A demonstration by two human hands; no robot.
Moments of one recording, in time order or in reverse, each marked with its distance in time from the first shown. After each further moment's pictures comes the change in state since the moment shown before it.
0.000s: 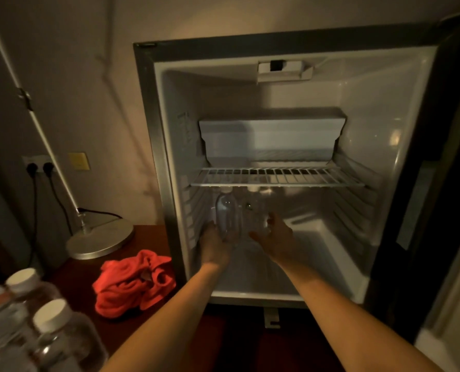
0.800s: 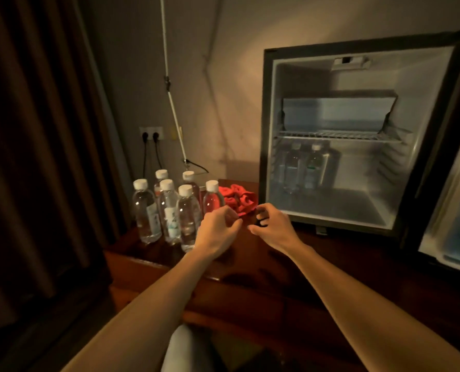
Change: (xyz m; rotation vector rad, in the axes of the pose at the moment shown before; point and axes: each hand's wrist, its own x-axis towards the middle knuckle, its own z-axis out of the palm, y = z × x) left_hand -0.235 -0.079 -0.223 0.209 0.135 0.270; right_hand -0.259 -0.108 0.051 -0.074 -0.348 -0.260
